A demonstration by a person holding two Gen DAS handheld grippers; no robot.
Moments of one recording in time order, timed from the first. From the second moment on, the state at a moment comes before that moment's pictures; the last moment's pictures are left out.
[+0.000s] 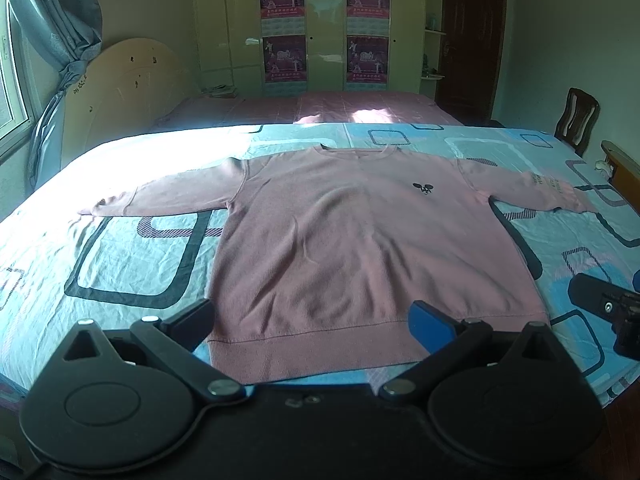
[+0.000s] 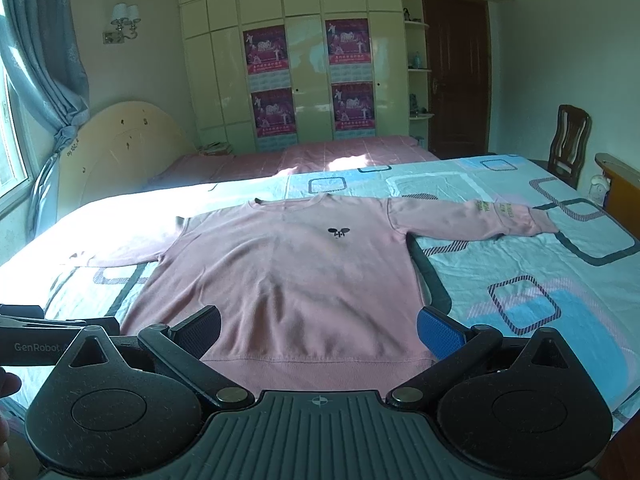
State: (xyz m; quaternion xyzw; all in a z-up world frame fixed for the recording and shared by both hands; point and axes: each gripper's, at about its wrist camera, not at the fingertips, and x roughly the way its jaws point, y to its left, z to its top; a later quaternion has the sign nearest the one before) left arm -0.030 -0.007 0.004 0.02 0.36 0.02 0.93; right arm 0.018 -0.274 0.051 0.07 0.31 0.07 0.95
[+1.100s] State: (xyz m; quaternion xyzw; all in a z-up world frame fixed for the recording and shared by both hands) left arm -0.032 -0.008 0.008 0.02 0.36 0.02 0.93; right arm 0.023 -0.287 0.039 0.08 0.32 0.06 0.94
